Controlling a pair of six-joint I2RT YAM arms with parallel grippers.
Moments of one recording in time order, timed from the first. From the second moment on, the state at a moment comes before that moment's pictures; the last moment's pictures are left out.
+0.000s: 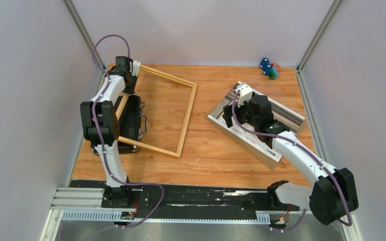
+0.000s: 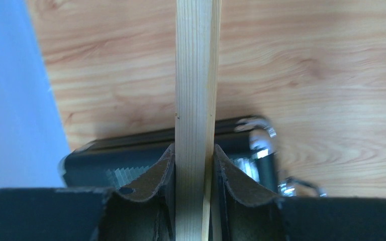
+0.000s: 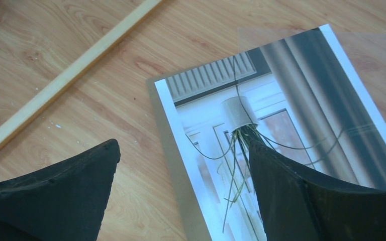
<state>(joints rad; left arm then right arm) 0.00 2.06 1.72 -0.60 -0.10 0.27 0.43 1.22 0.82 -0.07 -0.11 -0.07</state>
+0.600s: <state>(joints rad) 0.10 2.01 1.63 -0.56 -0.17 0.31 0.20 1.13 0.76 -0.17 -0.05 -0.11</state>
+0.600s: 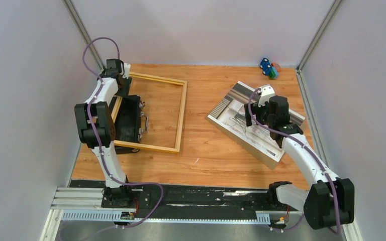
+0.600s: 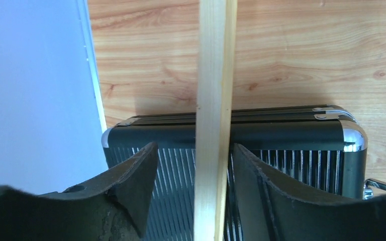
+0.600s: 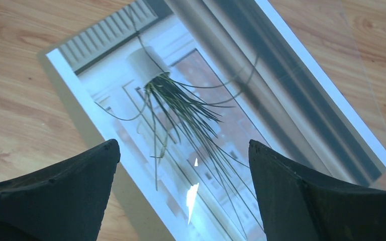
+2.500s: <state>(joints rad) -0.49 1.84 1.46 -0.49 0.31 0.18 -0.43 2.27 1.80 -0.59 -0.46 -0.59</state>
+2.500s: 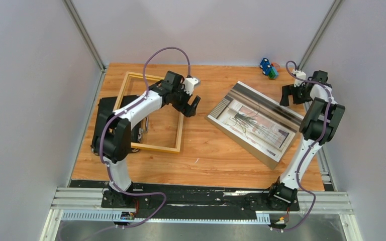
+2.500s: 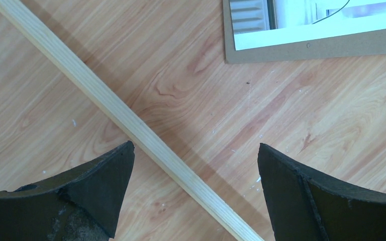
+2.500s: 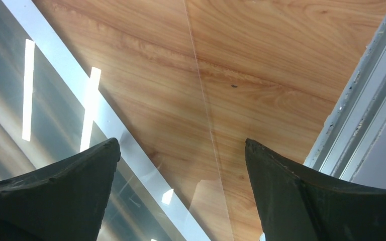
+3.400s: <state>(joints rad) -0.66 2.05 1.54 -0.44 0.30 0.08 -0.47 2.20 1.69 -0.75 -0.65 -0.72</state>
